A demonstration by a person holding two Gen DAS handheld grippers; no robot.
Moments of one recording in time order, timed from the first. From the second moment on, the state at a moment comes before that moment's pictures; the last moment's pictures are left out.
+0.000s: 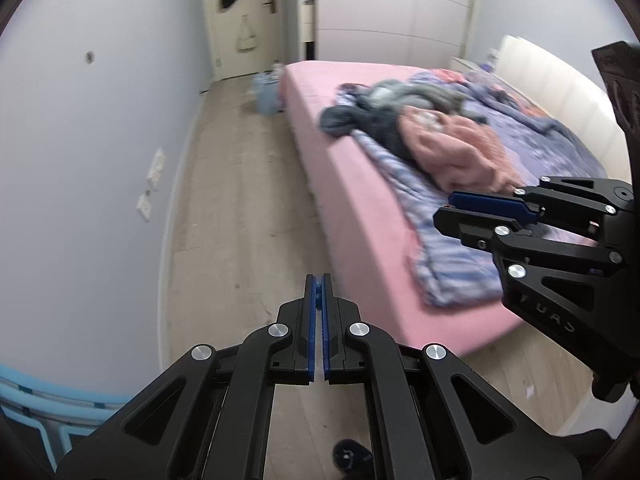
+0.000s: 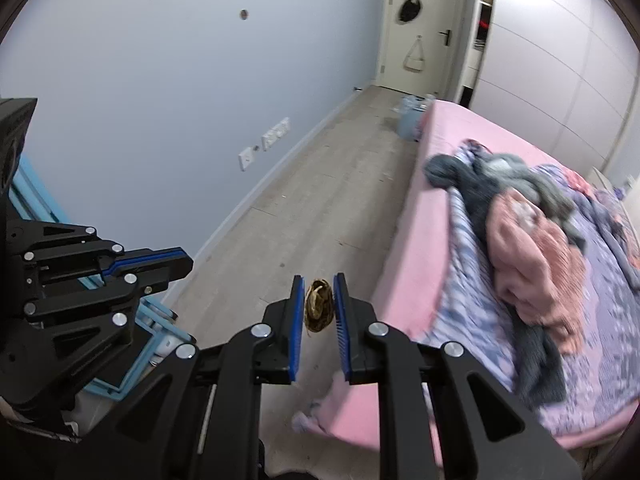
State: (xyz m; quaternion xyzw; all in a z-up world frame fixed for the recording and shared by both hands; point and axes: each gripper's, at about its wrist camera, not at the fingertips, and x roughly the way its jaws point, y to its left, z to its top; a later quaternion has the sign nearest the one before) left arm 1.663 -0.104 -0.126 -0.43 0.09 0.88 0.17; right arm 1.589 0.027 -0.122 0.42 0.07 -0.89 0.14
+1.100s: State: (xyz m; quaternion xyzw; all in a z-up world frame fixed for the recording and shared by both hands) left arm 1.050 -0.194 -0.124 -0.44 0.05 0.89 0.13; right arm 1.031 -0.053 -0.122 0.43 0.08 -0.89 0.15
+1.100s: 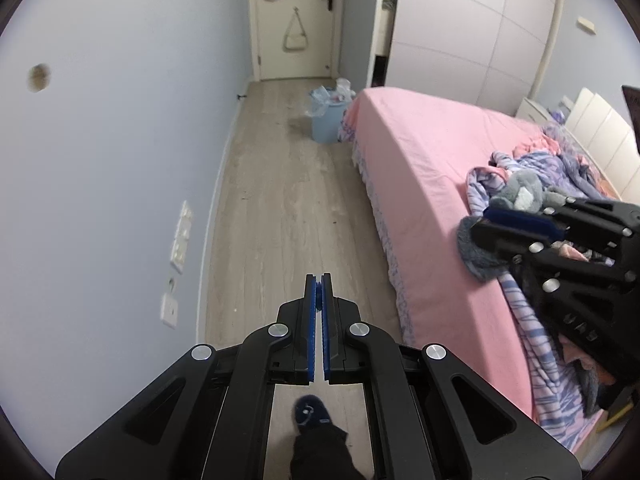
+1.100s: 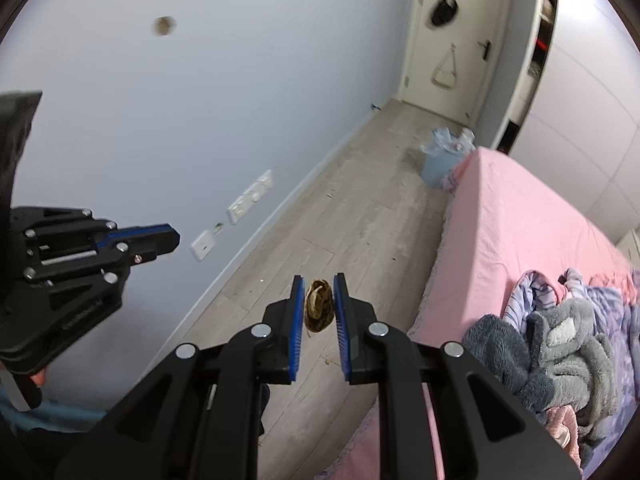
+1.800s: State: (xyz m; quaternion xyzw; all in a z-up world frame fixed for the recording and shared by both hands) left arm 0.620 -0.080 -0.109 -0.43 0.09 0.88 0.18; right arm 0.691 0.052 -0.128 0.43 0.05 -0.89 0.13
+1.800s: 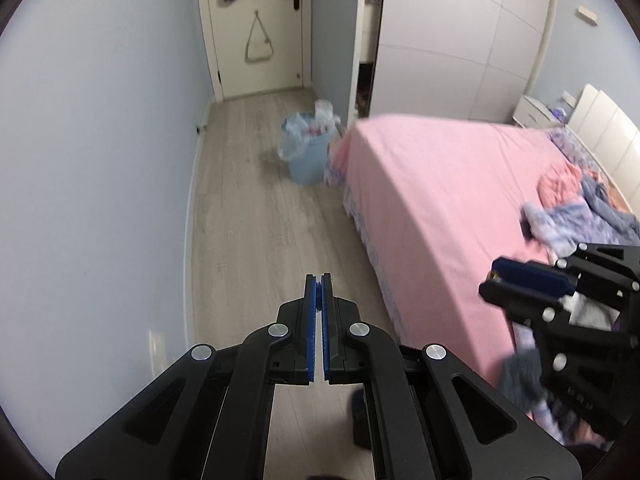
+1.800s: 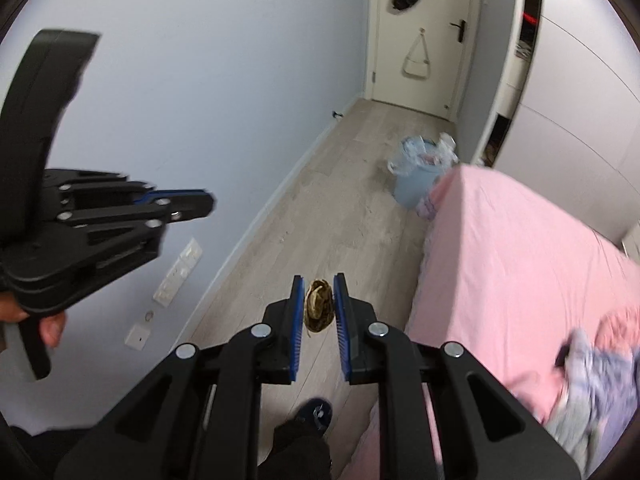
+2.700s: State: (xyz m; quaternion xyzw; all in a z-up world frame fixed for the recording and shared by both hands) left arm 0.132 0.003 -0.130 -0.41 0.12 0.87 0.25; right arm 0.241 0.132 -0.129 0.44 0.00 -0.90 0.04
